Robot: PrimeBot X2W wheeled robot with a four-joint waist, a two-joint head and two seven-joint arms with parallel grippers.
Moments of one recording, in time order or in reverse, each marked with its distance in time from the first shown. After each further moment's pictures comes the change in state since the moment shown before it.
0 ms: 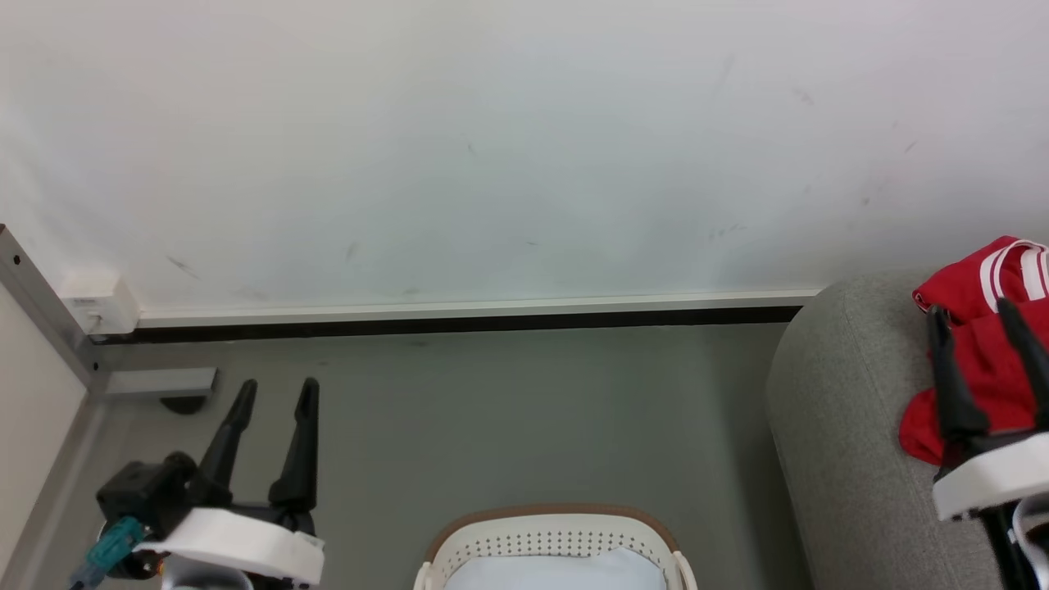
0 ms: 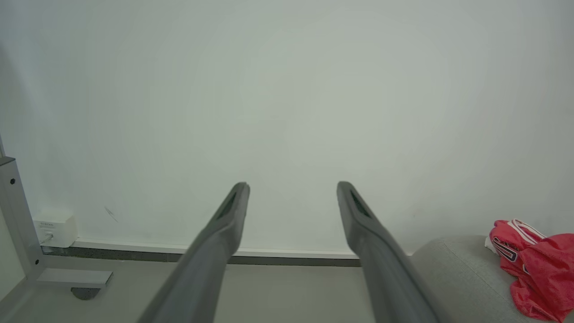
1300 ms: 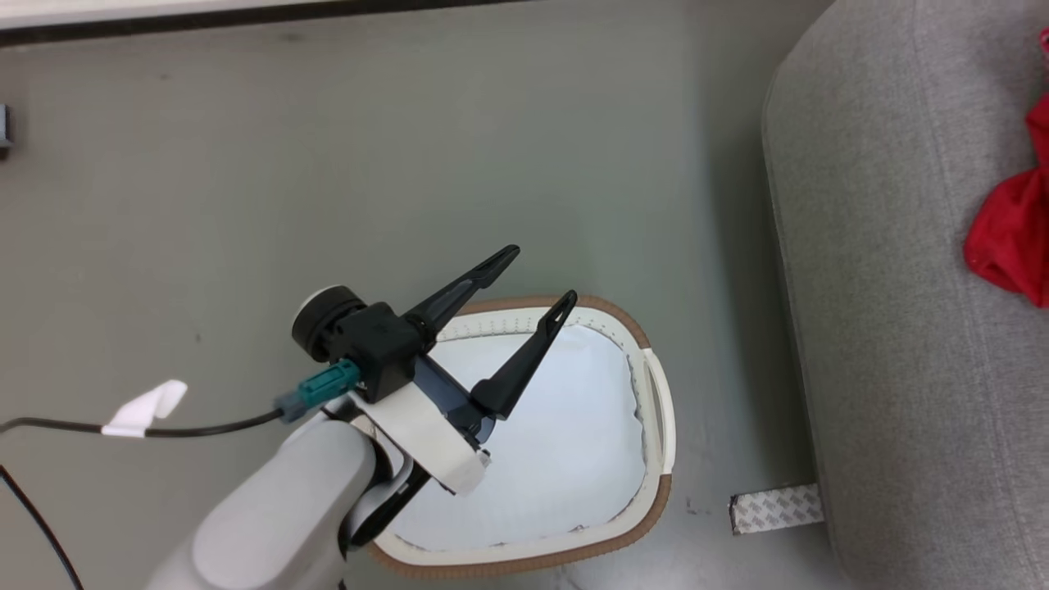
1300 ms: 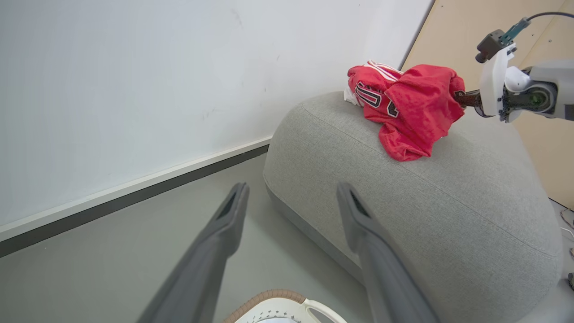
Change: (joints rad) left arm -0.497 0.096 -0.574 0.004 -0.010 -0.100 0.010; right arm -0.532 -0.201 -0.290 0.626 -0.379 0.000 0.299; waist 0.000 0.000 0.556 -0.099
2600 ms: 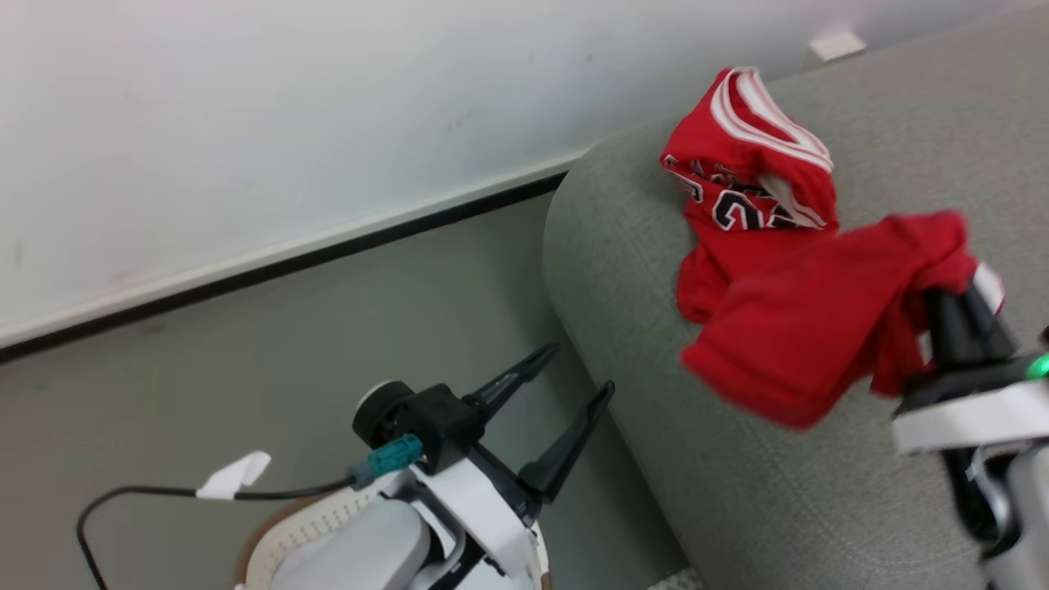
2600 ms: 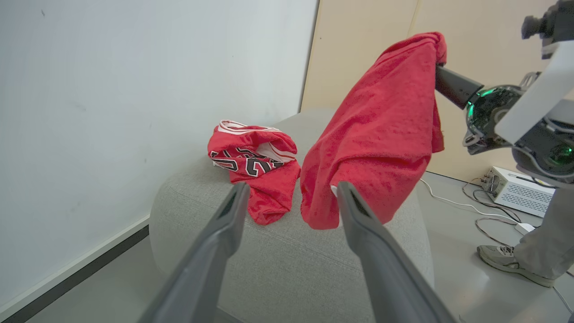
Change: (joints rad) left arm 0.141 -0.132 -0.016 0.097 0.022 0.008 -0.009; right arm 0.443 0.287 0.380 -0.599 0.398 0.000 -0.469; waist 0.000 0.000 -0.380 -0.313
